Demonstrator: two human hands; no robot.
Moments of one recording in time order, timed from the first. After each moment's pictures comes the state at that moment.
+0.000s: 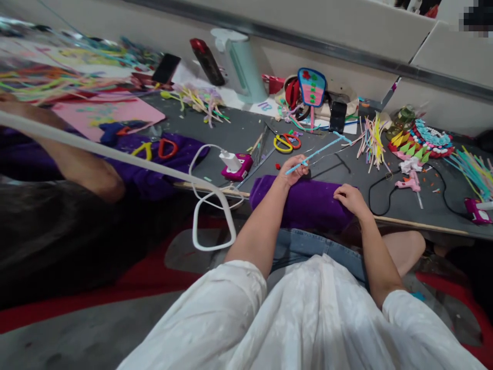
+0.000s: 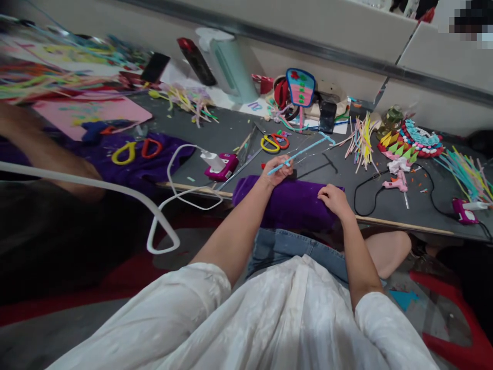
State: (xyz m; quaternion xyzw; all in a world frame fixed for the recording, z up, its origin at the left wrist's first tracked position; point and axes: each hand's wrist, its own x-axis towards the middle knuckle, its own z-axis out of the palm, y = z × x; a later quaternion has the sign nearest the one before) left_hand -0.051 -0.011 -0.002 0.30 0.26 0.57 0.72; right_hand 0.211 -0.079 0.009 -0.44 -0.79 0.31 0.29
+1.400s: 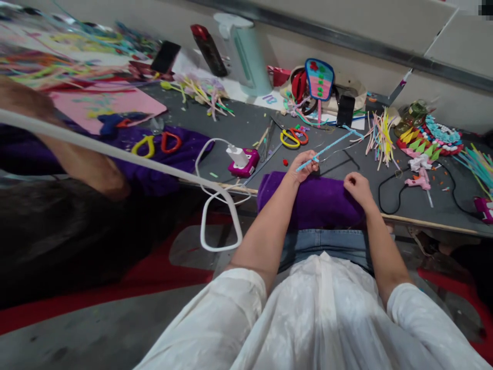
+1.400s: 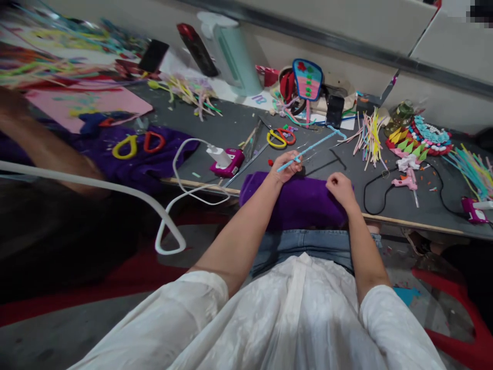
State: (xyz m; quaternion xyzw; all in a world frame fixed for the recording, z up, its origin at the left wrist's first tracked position) left_hand -0.050 -0.012 -0.003 0.34 0.24 0.57 0.71; right_hand 0.187 -0.068 0.019 -0.49 -0.76 0.25 0.35
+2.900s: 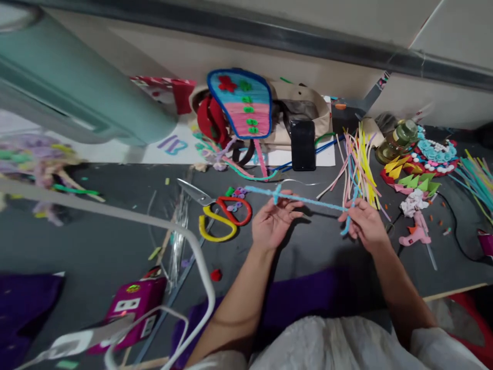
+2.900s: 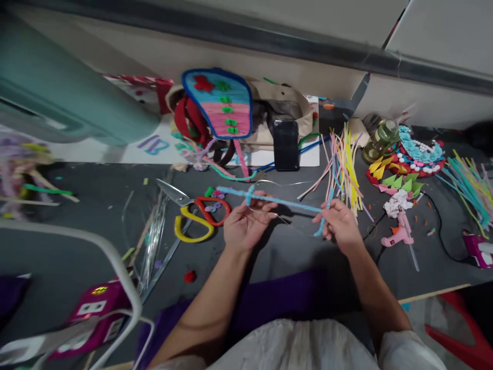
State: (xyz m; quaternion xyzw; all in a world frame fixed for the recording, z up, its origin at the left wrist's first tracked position) left_hand -0.020 0.096 0.025 0.19 0.25 0.58 0.75; right_hand 0.211 0.061 0.072 -0.51 -0.33 0.64 0.46
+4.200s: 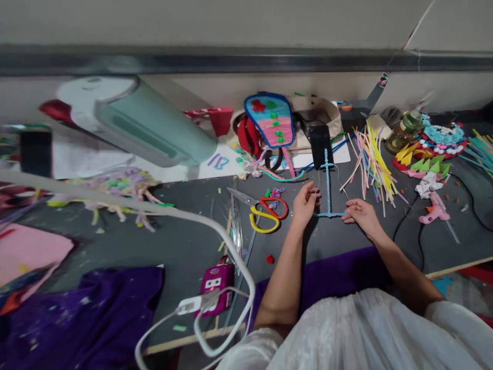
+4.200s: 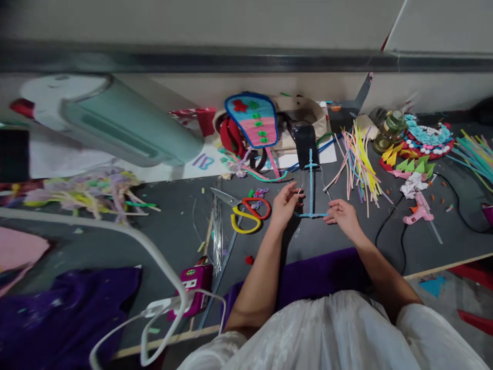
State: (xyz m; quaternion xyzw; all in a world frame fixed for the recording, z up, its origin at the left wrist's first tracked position) left_hand -0.032 0.114 -0.011 0.46 0.50 0.47 0.56; right_hand 0.160 0.041 0.015 -0.58 -0.34 0.59 0.45
